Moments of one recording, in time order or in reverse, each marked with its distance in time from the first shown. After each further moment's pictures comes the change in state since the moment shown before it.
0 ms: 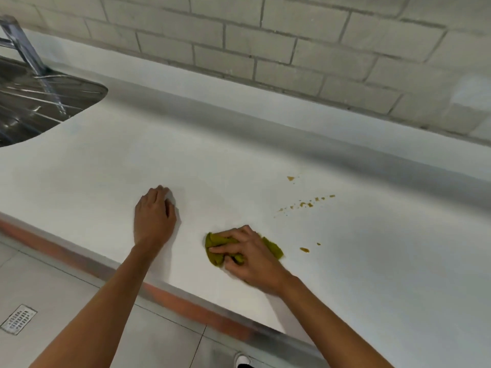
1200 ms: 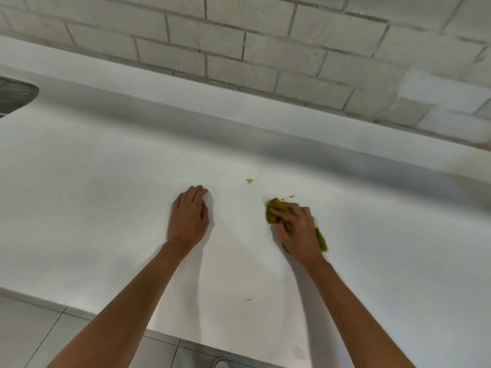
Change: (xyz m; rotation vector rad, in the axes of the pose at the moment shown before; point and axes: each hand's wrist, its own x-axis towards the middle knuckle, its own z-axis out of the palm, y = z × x) left_hand 0.010 0.137 0.070 -0.160 -0.147 0.266; right_hand -0.050 0.130 -0.099 -0.284 0.491 0.410
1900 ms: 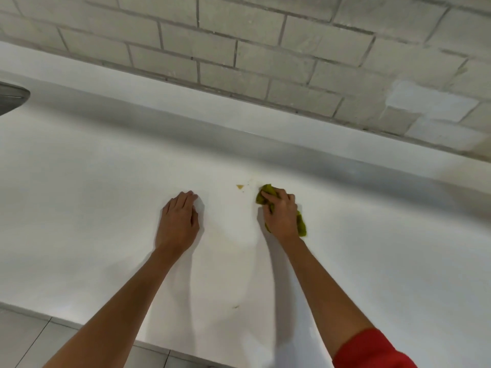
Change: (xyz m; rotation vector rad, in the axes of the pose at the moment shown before) left_hand 0.001 -0.001 0.006 0.035 0.000 -0.003; right_hand 0.052 -0.008 0.010 -0.080 0.009 0.147
